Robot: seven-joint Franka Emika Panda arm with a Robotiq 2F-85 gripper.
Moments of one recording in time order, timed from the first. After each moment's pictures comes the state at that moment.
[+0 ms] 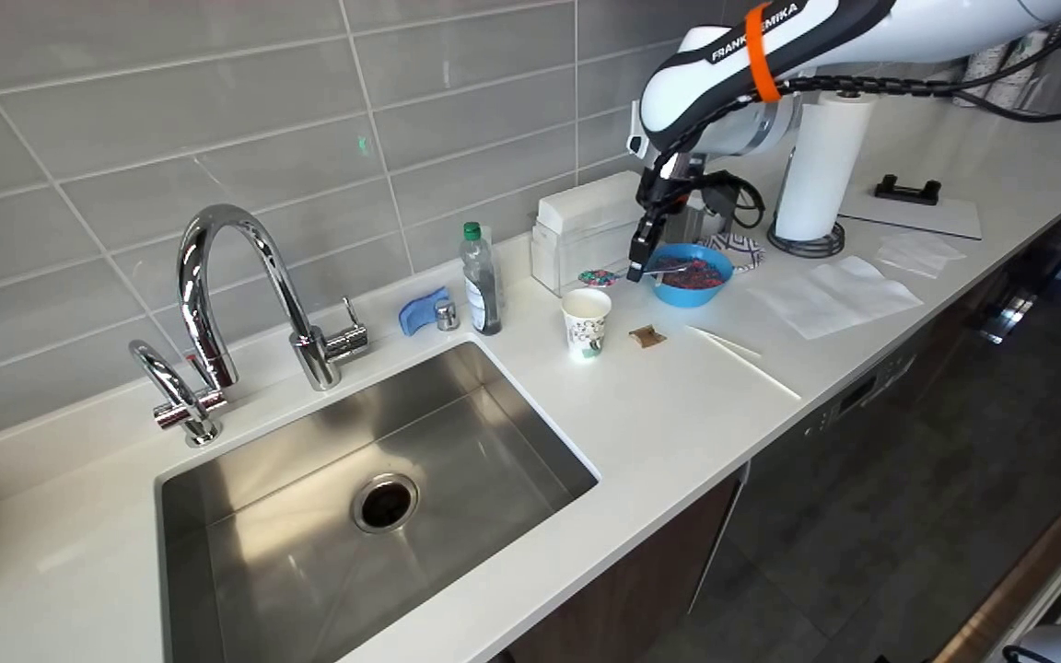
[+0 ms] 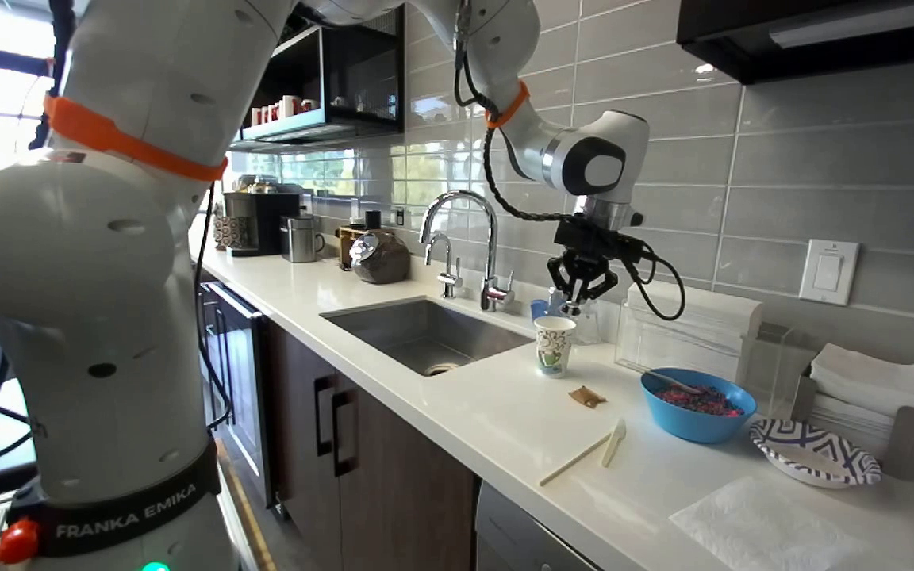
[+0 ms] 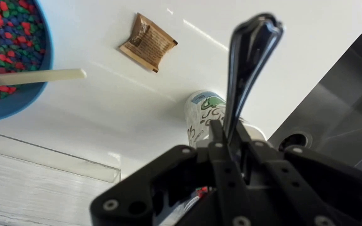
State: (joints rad) arm -0.09 0.42 0.10 -1.79 0.24 2.25 -0.75
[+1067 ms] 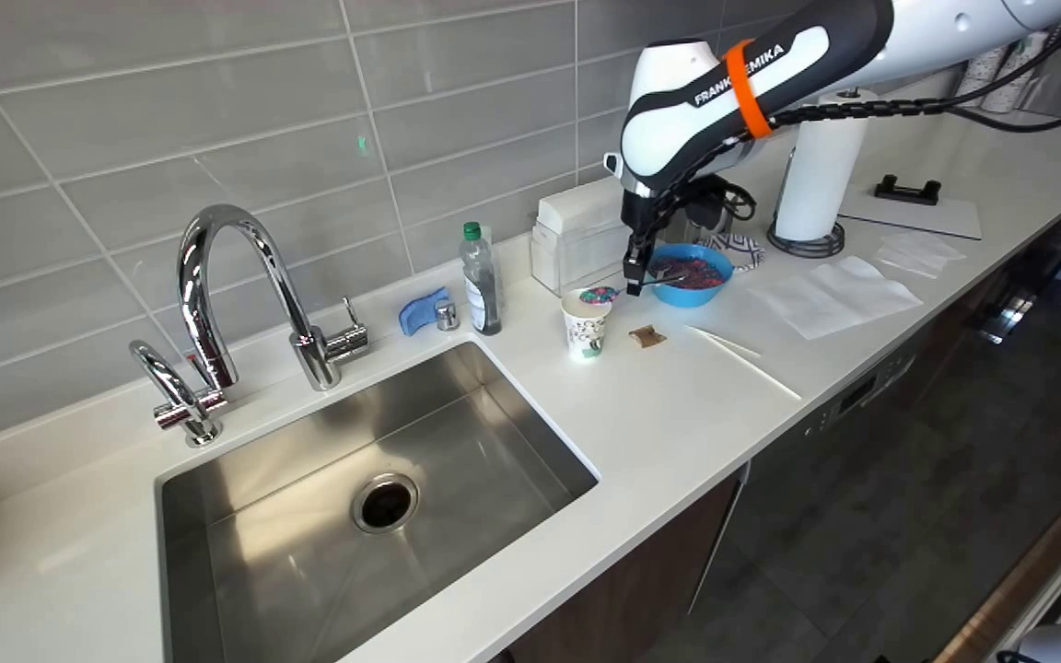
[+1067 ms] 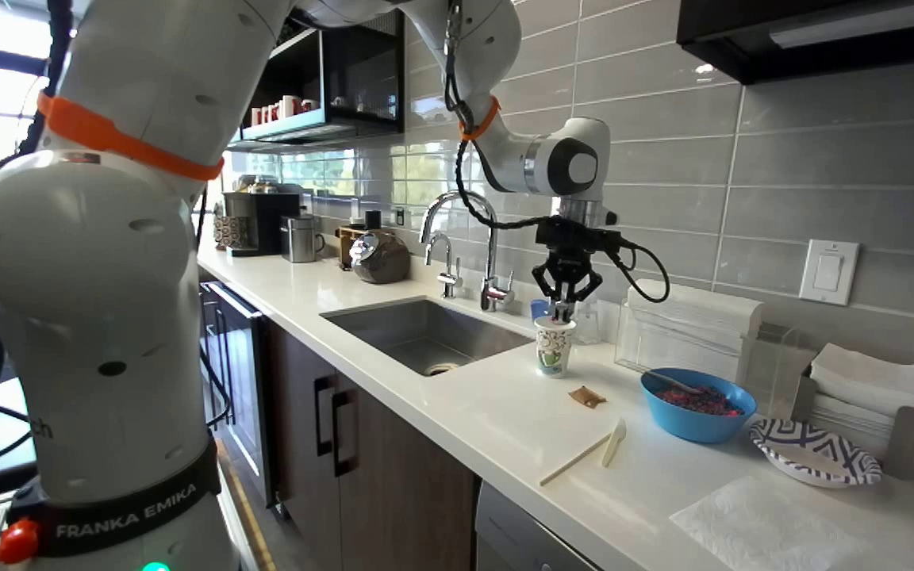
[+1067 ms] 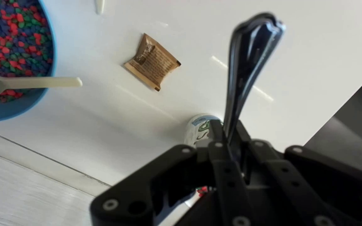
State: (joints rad) arm -0.02 0.41 0.10 -1.81 0.01 2.25 -0.58
